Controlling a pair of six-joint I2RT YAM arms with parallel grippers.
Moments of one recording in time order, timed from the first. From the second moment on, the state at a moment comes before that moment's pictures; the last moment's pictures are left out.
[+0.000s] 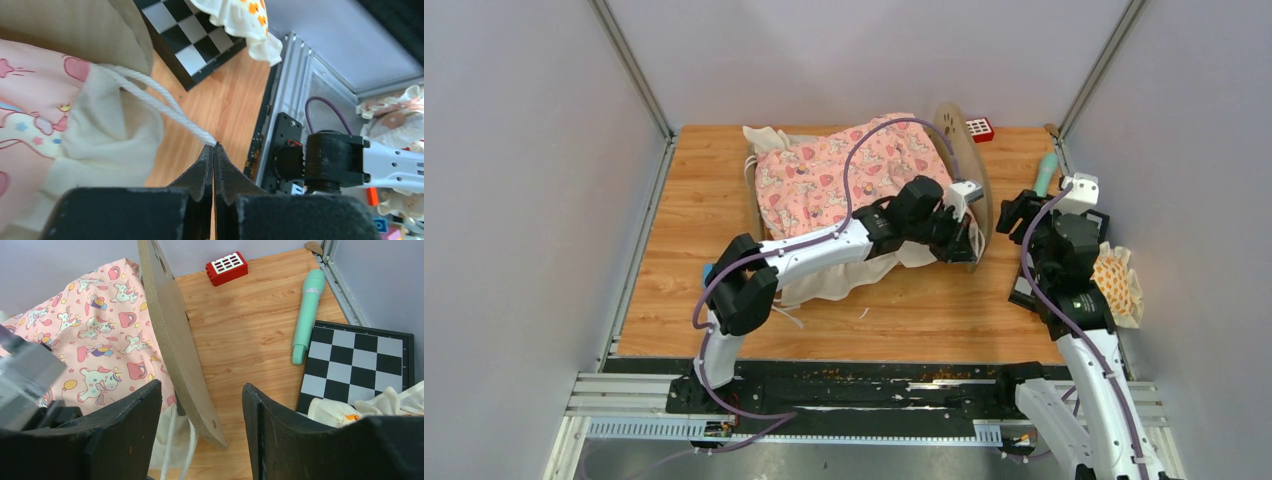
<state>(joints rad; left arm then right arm) -0.99 2.02 1.72 -0.13 0.46 -0.36 0.11 0.72 0.80 -0.25 0.16 0.24</state>
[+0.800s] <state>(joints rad) -1.03 1.99 1.54 0.06 0.53 -0.52 0.10 0.60 0.88 -0.43 0.19 0.30</state>
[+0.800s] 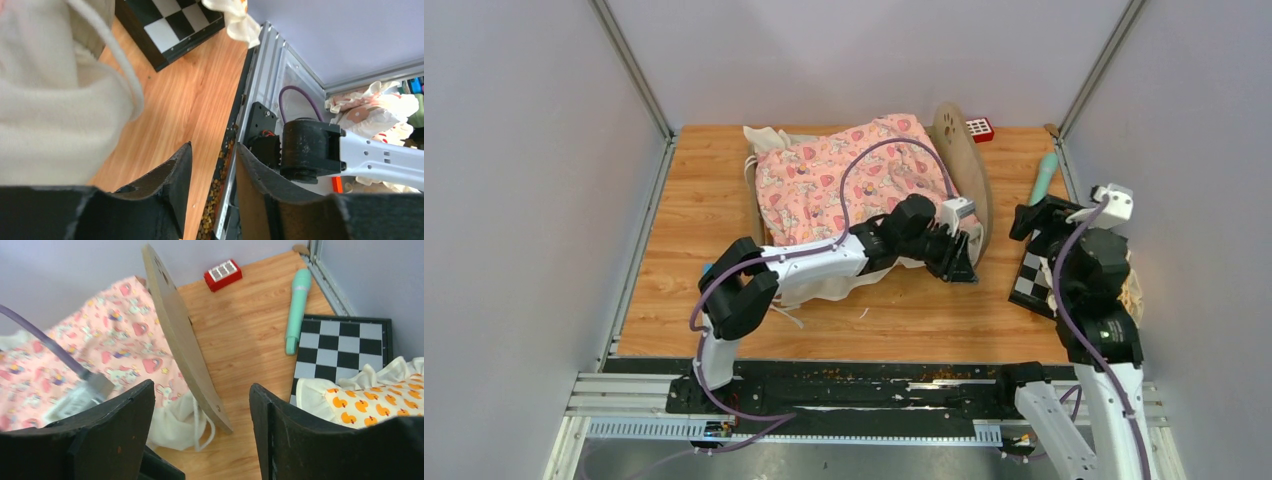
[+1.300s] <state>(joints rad) -1.03 1.69 1.19 0.11 0.37 -0.51 0.12 0.49 1.79 -0.69 0.08 0.64</state>
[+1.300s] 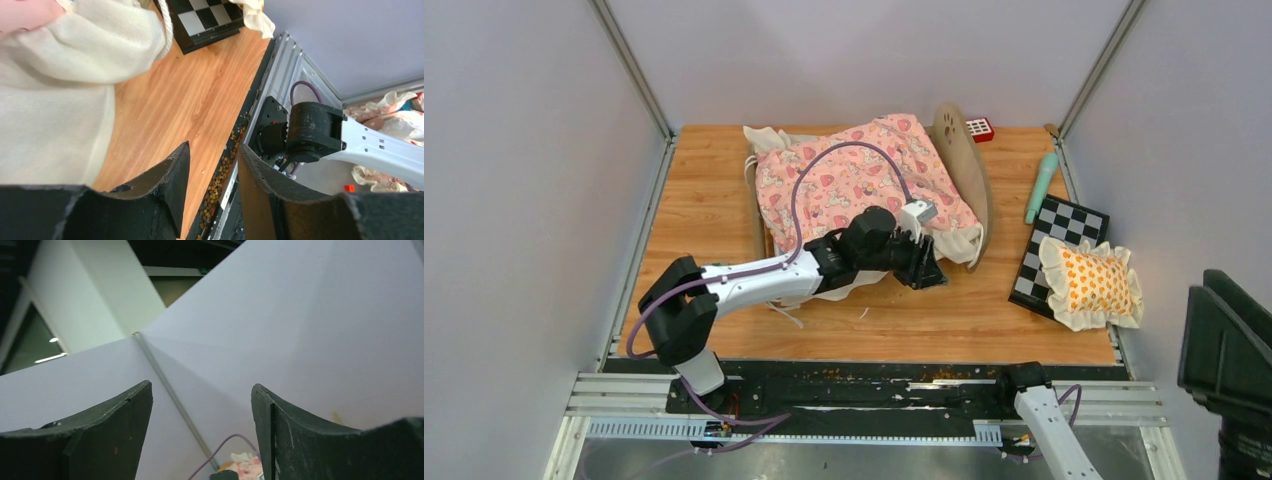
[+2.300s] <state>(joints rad) -1.03 1.10 0.76 -0.03 -0.19 -0.45 0.30 0.37 1.56 -0.53 0.05 0.90</state>
